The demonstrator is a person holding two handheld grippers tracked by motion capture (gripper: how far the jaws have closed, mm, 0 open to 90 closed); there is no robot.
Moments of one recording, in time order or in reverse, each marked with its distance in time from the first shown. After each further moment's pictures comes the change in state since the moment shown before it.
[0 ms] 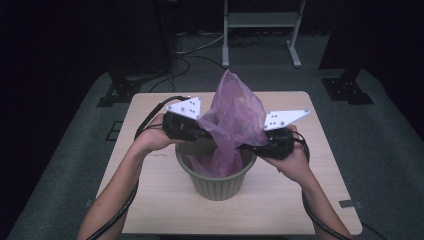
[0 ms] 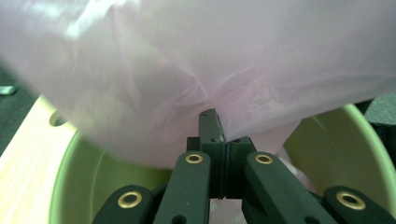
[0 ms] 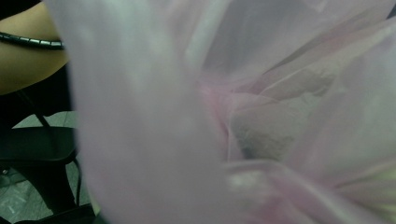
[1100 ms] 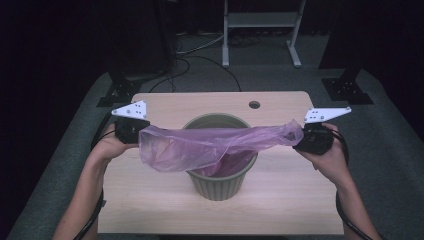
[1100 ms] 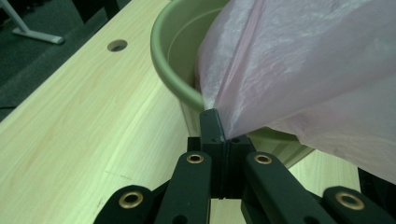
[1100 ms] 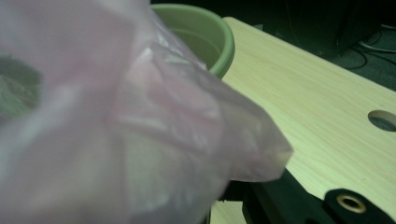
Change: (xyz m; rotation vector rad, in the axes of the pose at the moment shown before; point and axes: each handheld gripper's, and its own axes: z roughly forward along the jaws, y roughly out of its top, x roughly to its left) left arm 0.007 -0.096 -0.071 -0.019 0.138 -0.222; right arm -0.046 -0.044 -0.066 0.082 -0.185 0.135
